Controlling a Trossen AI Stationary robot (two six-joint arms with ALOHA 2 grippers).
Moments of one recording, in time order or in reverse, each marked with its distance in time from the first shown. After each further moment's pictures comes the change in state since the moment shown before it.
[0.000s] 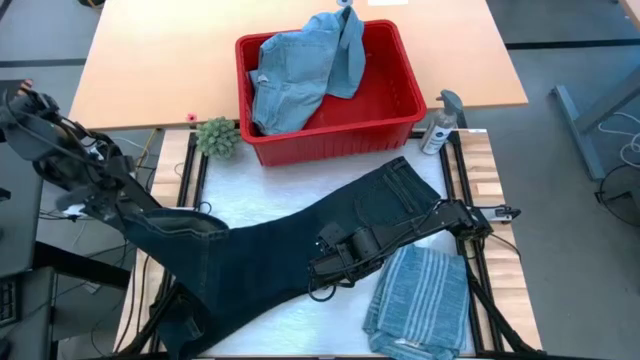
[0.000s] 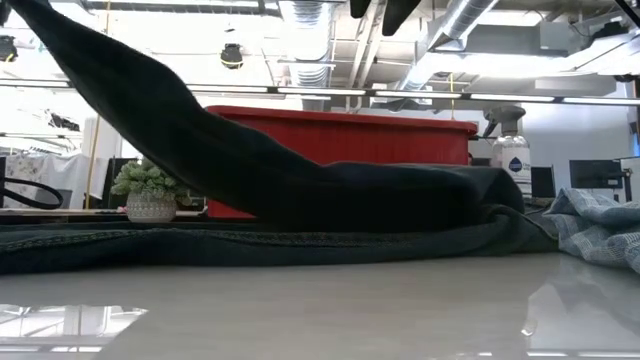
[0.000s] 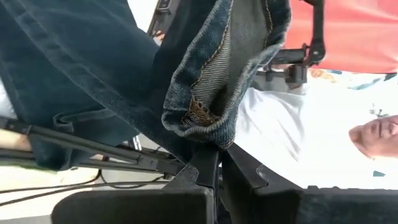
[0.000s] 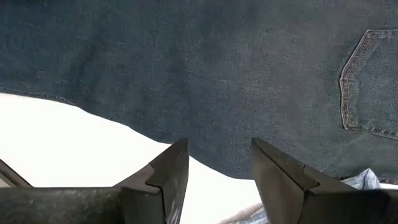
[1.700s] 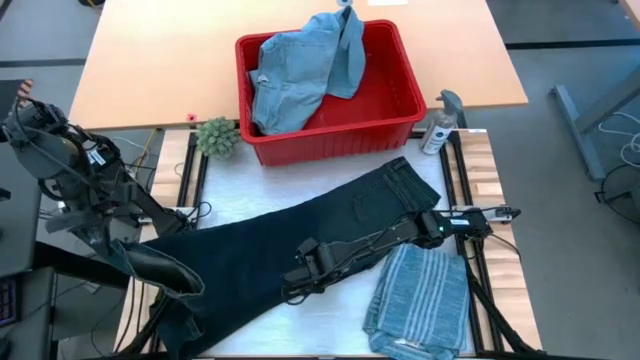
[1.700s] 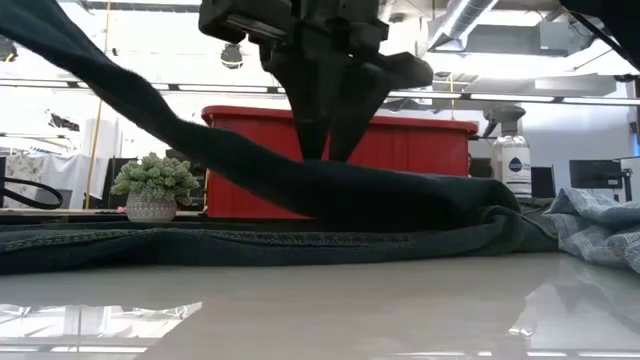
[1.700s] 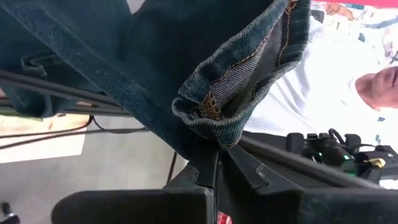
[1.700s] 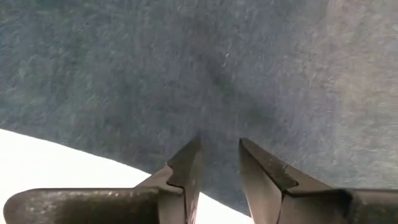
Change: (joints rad) left arm 0.000 0.090 0.016 0.022 0.278 -0.002; right arm -0.053 0.260 -0.001 0.175 -0.131 -0.051
